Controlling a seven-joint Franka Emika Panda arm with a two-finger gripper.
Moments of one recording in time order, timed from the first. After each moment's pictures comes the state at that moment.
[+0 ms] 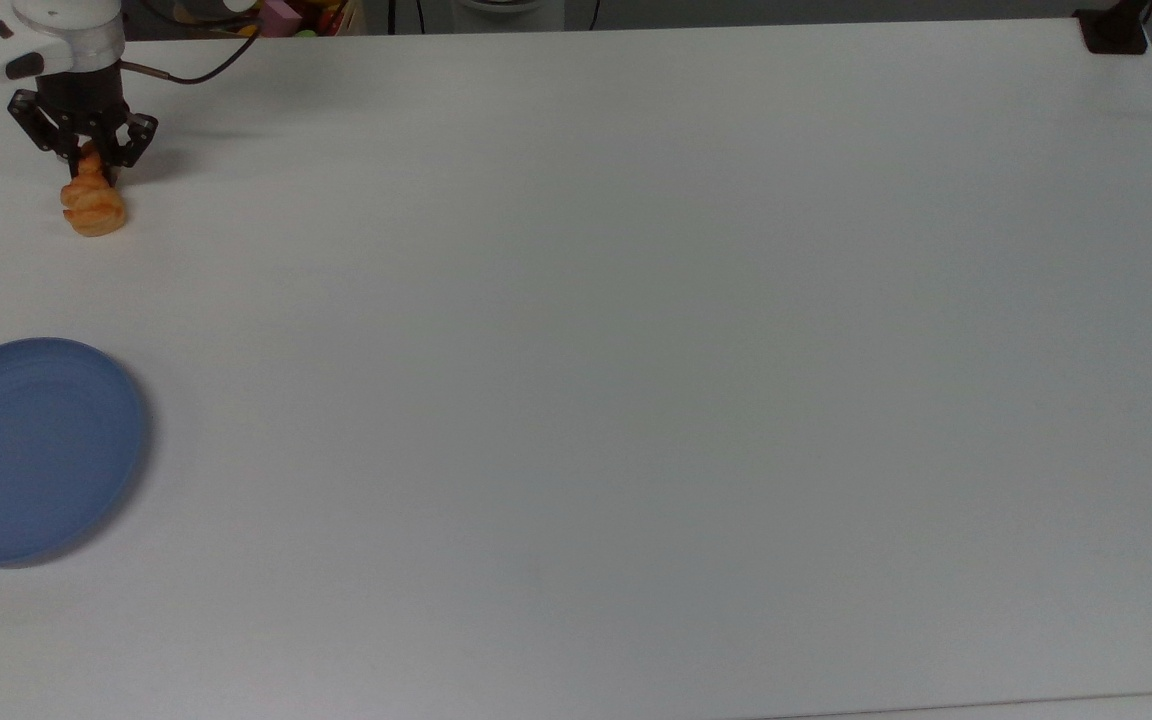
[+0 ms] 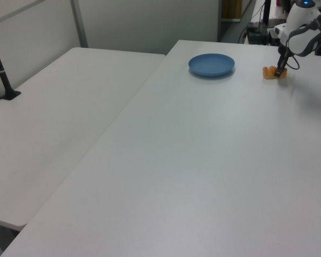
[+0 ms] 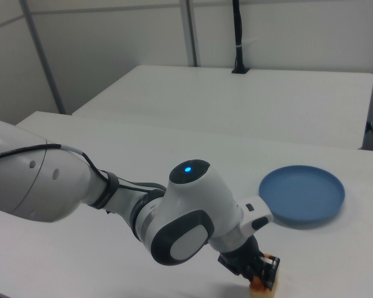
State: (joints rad) arm -0.46 0.25 -0.16 -2.17 -0.18 2.75 -0.51
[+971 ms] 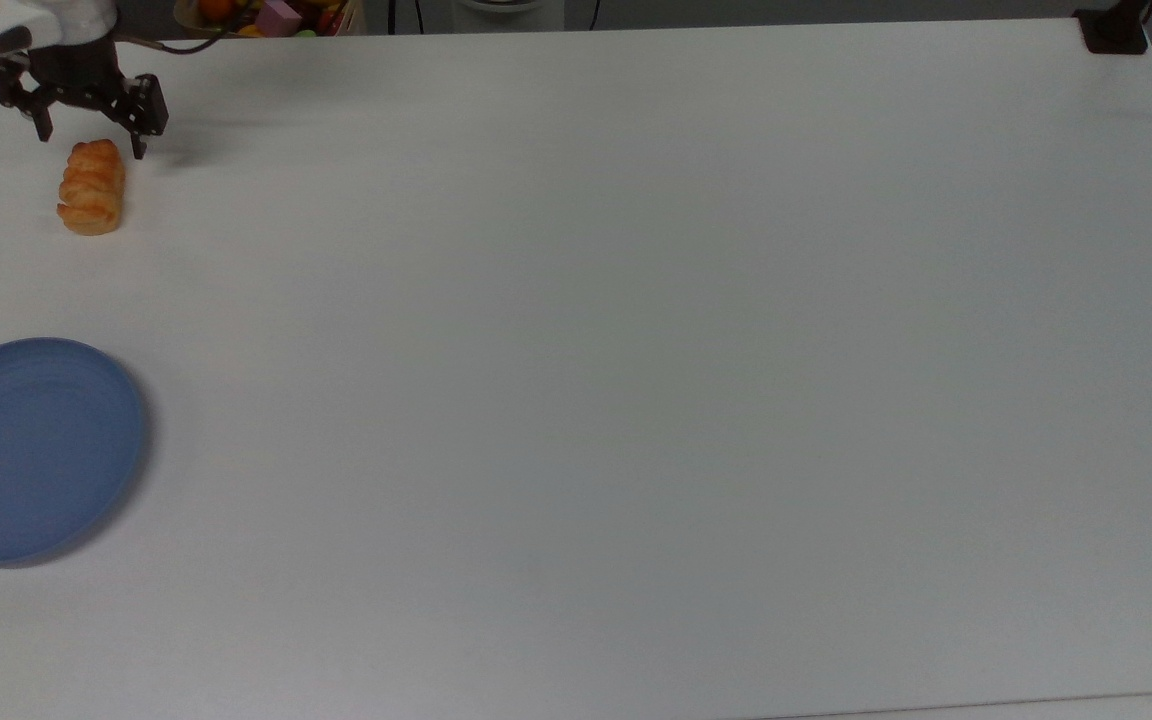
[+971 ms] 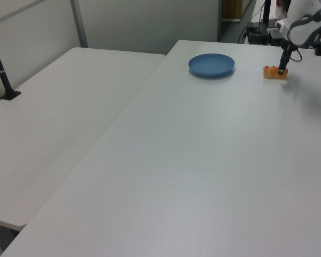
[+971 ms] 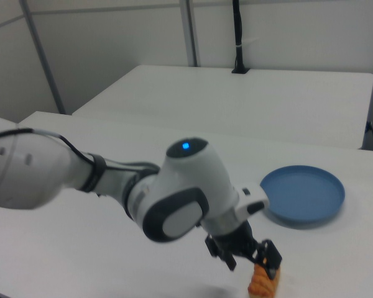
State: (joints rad) arm -0.45 0.17 -0.15 -2.15 -0.18 2.57 -0.49
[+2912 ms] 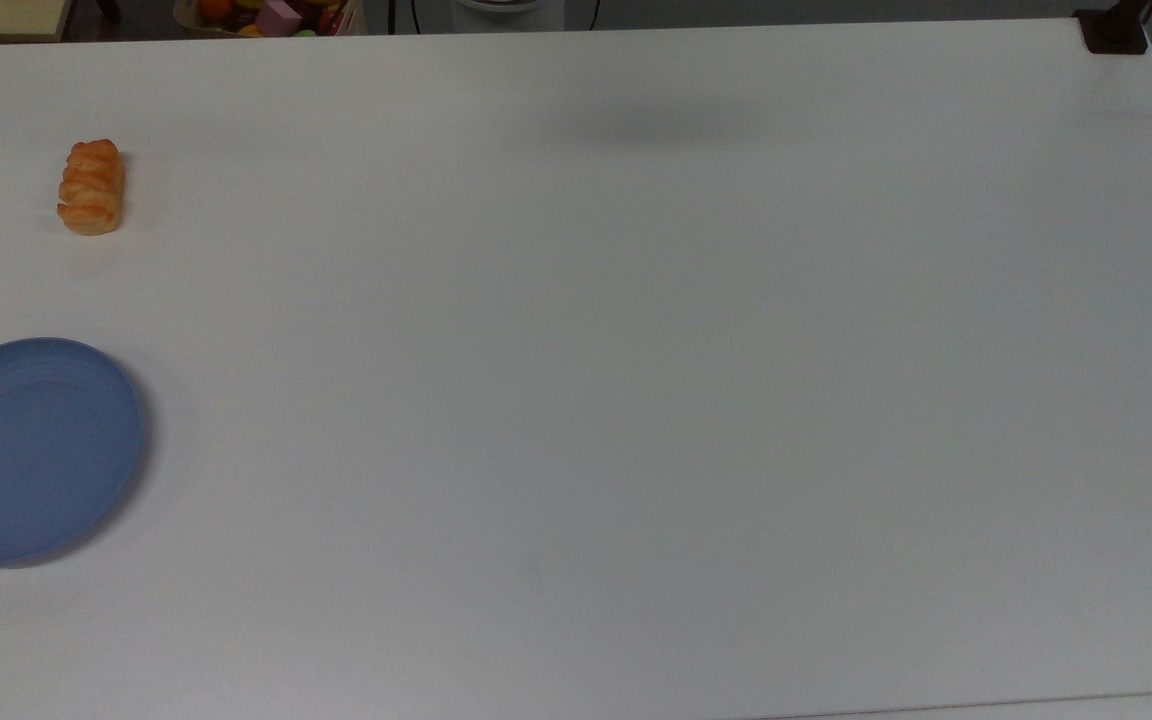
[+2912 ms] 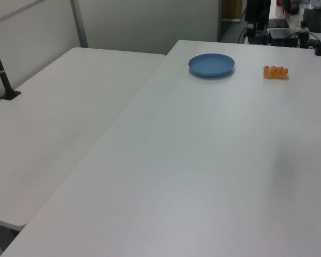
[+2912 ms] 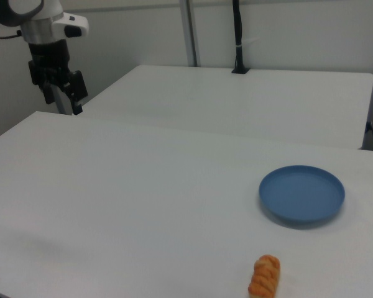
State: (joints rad) arm -0.01 -0.03 0.15 -1.53 0.12 1.52 0.18
